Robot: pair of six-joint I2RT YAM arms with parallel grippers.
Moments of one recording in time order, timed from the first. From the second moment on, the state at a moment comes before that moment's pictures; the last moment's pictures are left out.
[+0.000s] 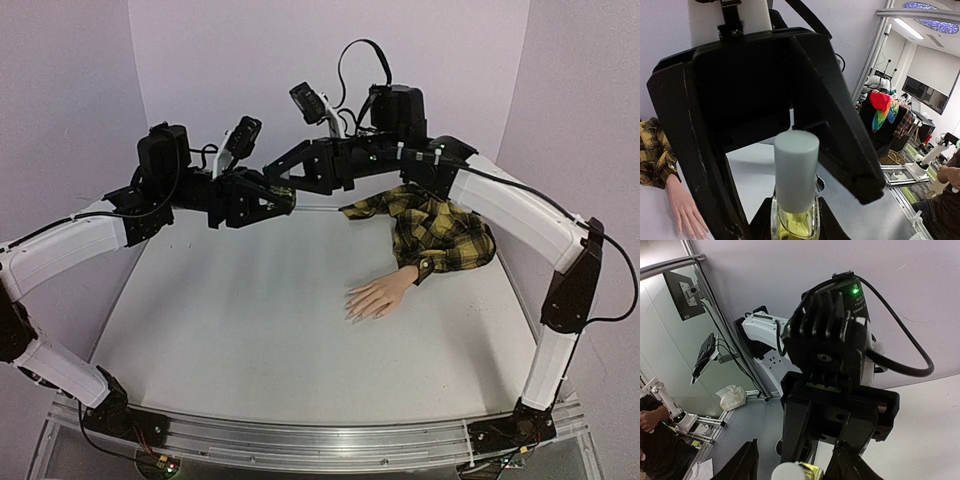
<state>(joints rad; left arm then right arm) -0.68 1.38 1.25 0.17 1.16 -0.28 0.85 1.87 2.02 -0.28 -1.03 0.22</state>
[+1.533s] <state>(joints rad) -0.77 1.43 1.31 0.00 0.15 -0.08 1.08 1.85 1.96 -0.31 0.48 0.20</state>
